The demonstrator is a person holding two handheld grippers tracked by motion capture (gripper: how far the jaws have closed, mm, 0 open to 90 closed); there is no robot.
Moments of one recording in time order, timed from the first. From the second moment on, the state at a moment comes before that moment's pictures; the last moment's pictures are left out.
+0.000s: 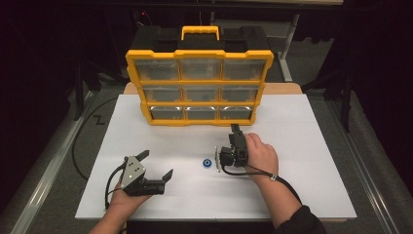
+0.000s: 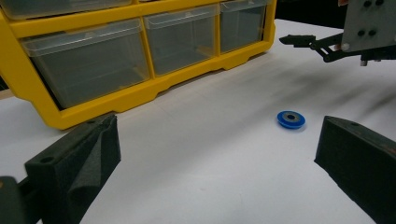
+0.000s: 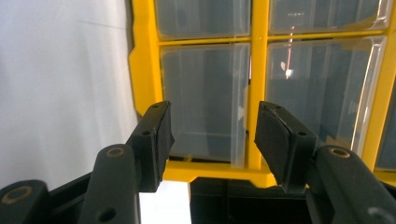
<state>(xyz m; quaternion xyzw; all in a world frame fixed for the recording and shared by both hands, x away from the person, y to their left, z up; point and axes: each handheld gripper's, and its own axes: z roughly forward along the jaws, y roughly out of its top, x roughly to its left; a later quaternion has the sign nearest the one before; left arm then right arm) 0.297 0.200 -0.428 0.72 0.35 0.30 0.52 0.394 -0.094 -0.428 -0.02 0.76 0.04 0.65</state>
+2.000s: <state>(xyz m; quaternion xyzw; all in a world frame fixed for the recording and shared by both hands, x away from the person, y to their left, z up) 0.296 0.202 -0.428 0.71 0.35 0.30 0.53 0.435 -0.032 -0.302 -0.04 0.70 0.05 0.71</state>
